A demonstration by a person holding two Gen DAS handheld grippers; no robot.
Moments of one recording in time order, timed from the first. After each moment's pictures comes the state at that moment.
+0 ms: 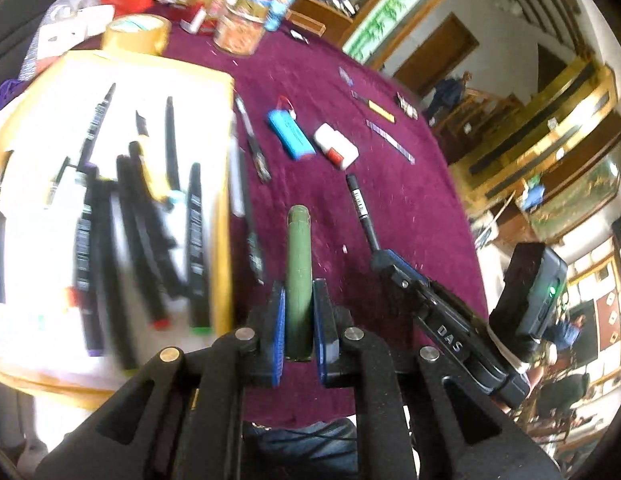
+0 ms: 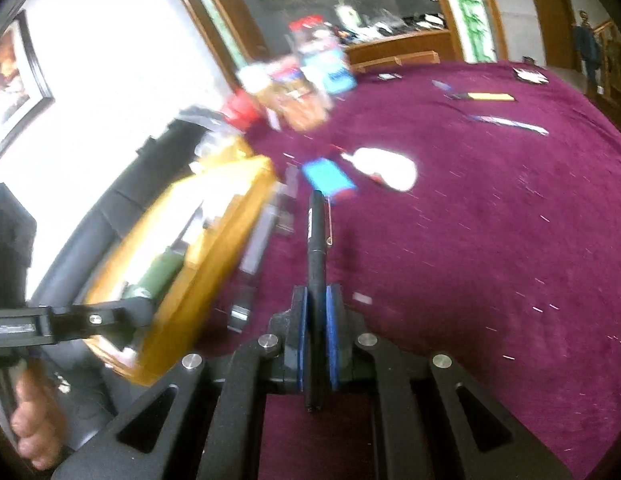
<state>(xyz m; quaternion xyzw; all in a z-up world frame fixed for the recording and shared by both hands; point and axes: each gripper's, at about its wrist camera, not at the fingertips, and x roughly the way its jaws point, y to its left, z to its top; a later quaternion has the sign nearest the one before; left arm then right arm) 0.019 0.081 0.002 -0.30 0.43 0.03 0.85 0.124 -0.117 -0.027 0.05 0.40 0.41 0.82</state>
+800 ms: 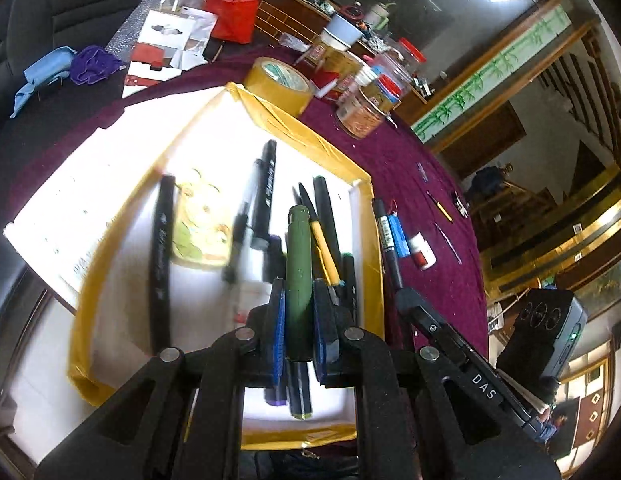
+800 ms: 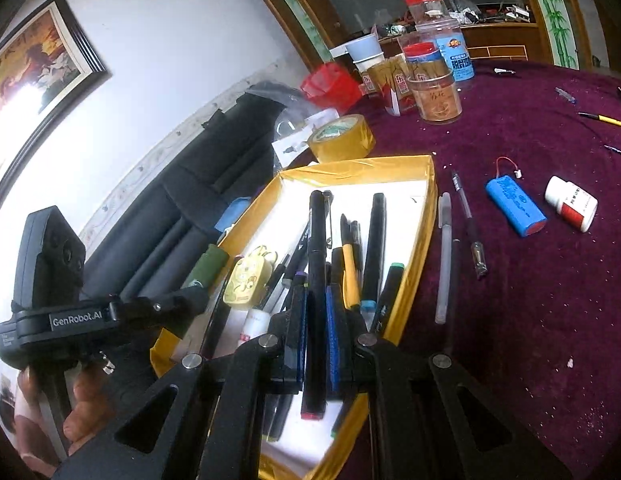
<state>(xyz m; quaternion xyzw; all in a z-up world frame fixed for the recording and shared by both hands) -0.037 0.212 -0.002 -0.39 0.36 0.14 0.84 0.098 0.018 -0.008 0.04 0.41 0.50 0.76</state>
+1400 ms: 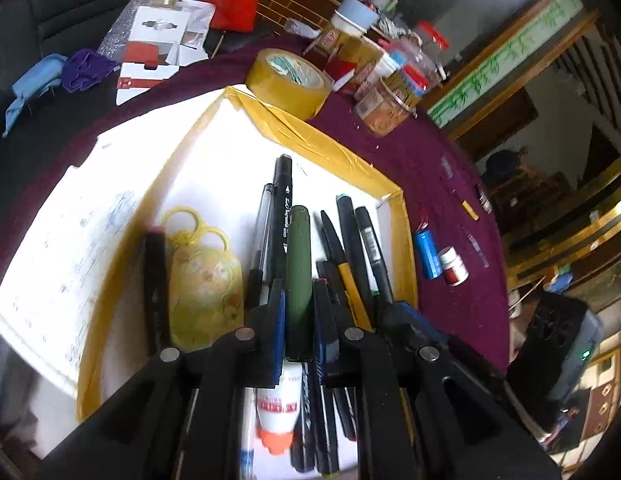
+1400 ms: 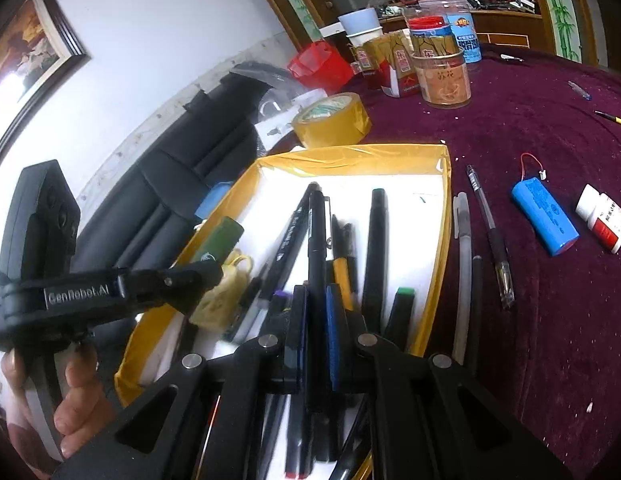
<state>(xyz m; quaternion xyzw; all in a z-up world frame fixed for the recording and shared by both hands) 0.020 0.246 -0.021 -0.35 0.41 0.14 0.83 0.124 0.066 -0.028 0.01 0.44 0.48 0.76</state>
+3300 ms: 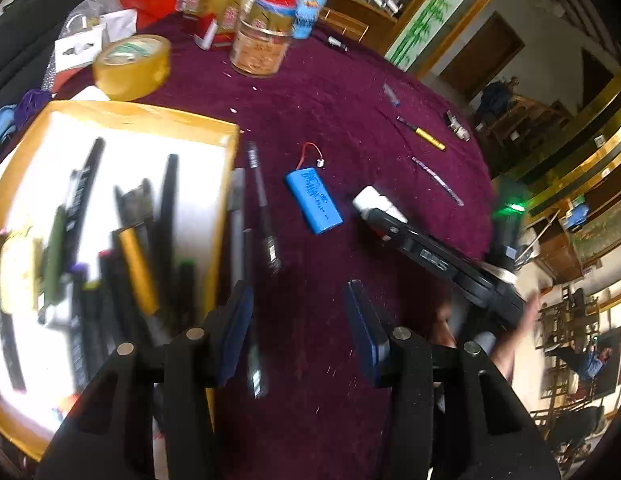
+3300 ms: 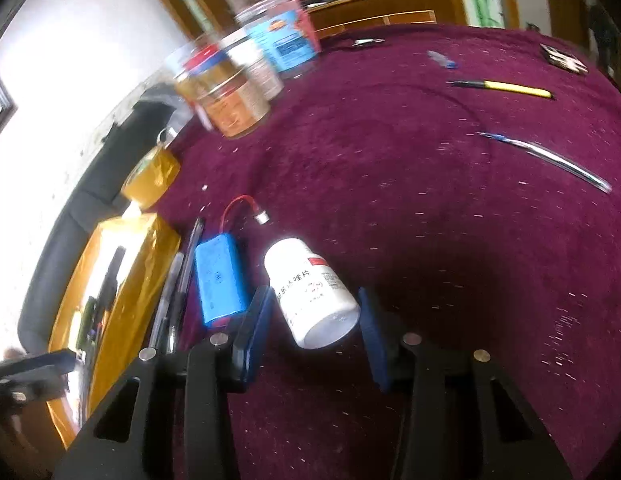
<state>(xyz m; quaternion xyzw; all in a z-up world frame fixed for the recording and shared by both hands) 0.138 0.094 0.002 -0.27 0.48 0.12 0.82 0.312 -0.087 -0.055 0.03 0.49 0.37 0.79</state>
